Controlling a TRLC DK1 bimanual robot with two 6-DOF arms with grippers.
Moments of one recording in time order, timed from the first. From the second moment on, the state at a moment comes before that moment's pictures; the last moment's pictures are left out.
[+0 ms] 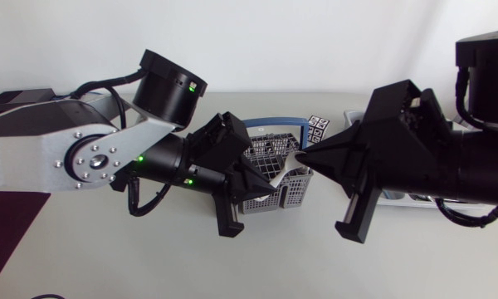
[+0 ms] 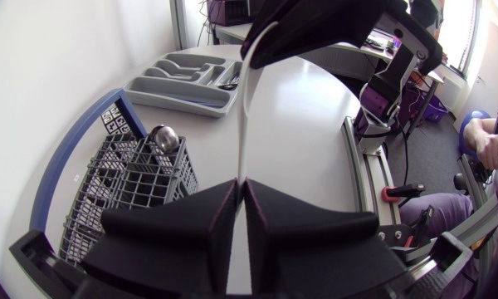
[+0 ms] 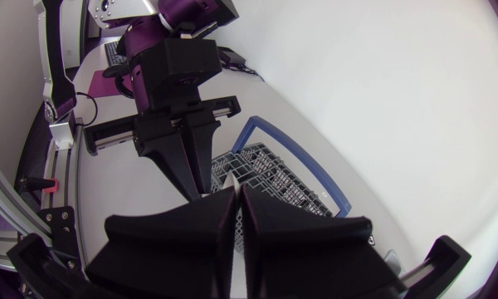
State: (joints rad) left arm -0.72 1.46 1.00 -0.27 0.52 0.44; right arm 0.67 0.94 0.83 -0.40 -0.19 -0.43
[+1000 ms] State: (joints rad) left arm -0.70 1.55 1.07 -0.06 0.27 0.12; right arm 0.49 1.25 1.02 -0.35 -0.35 -0.15
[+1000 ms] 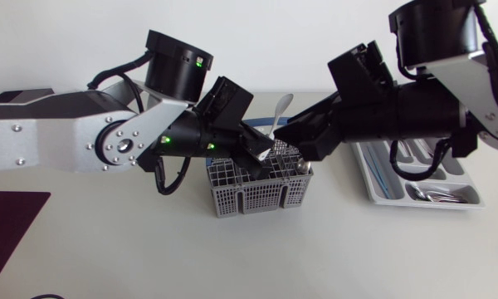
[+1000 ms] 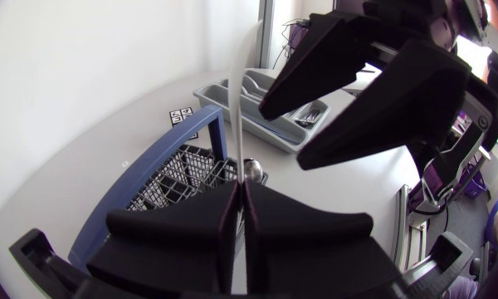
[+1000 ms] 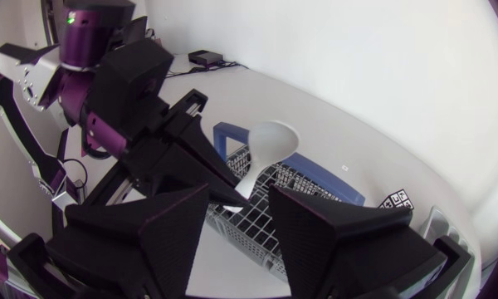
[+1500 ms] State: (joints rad) left arm -0.68 1.59 1.10 -0.05 0.29 0.02; right arm 0.43 1.40 1.12 -0.32 -0.44 -0.09
